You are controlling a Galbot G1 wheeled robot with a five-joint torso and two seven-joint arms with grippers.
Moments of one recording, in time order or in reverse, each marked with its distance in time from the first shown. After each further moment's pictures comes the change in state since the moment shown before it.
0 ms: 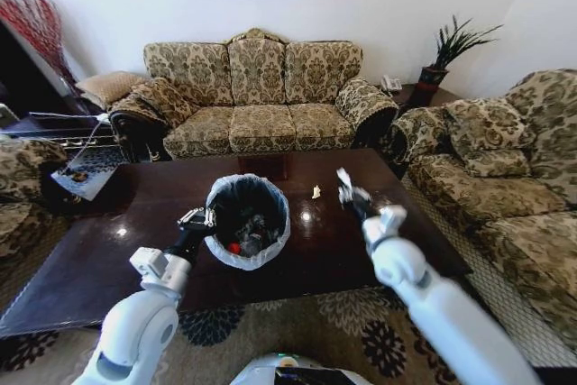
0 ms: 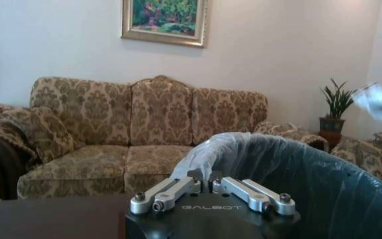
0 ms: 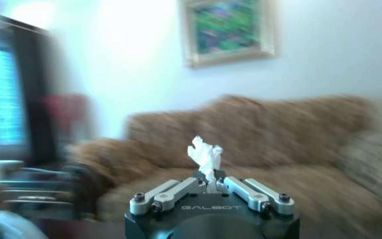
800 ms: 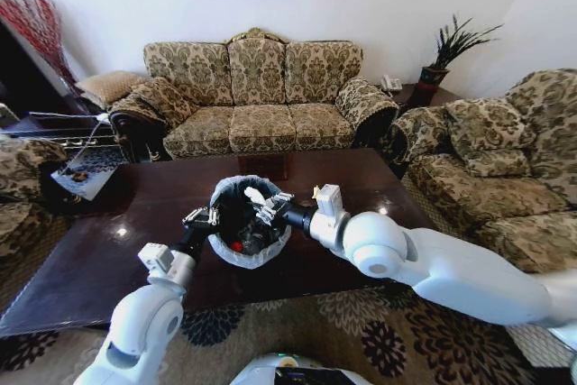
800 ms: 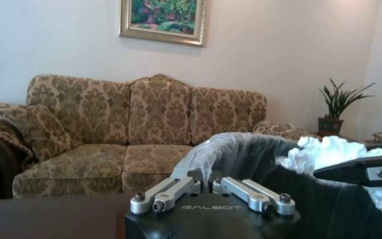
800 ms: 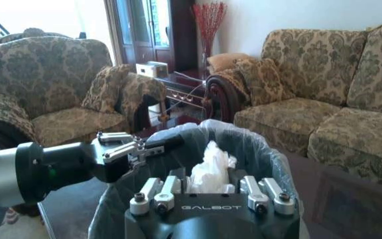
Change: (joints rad) left arm -0.040 -0.002 0.011 0.034 -0.002 0.004 0.007; right arm 0.488 0.040 -0.587 0.081 0.255 -0.217 0.018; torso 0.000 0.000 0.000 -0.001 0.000
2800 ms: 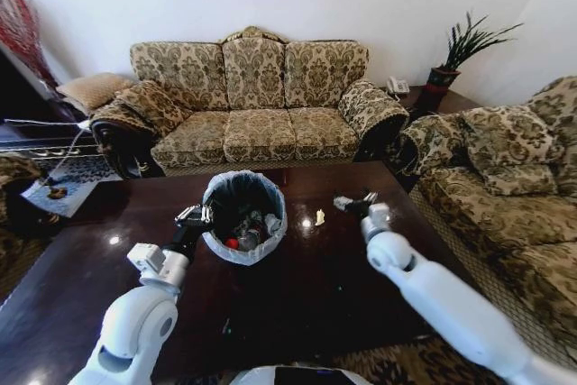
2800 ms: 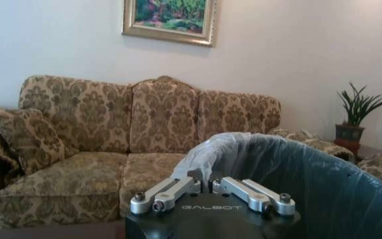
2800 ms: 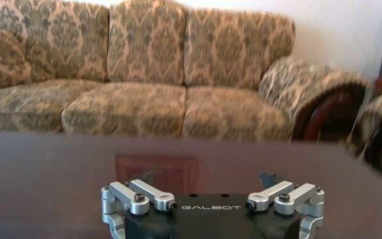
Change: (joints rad) left arm 0.012 0.001 -0.036 -0.020 -0.032 -0.005 -0.023; right arm -0.715 0.135 0.521 -0.527 -0.575 0.282 0.073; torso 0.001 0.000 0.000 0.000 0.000
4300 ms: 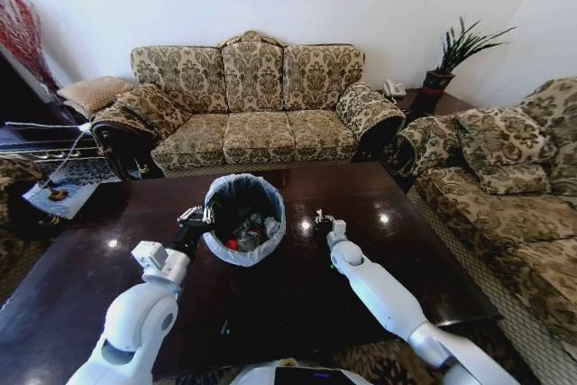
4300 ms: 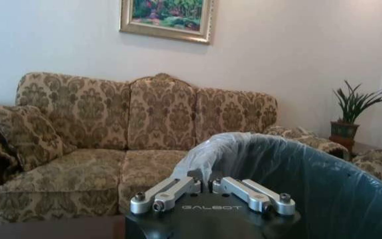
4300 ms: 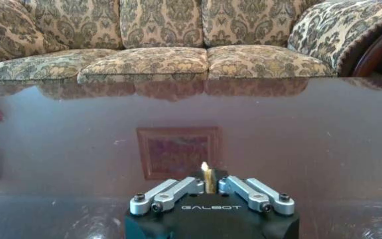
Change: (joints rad) left arm -0.022 0.013 0.005 0.037 -0.009 0.004 0.018; right arm 0.130 0.285 -0.026 -0.550 -0.094 0.131 -0.259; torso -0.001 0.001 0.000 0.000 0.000
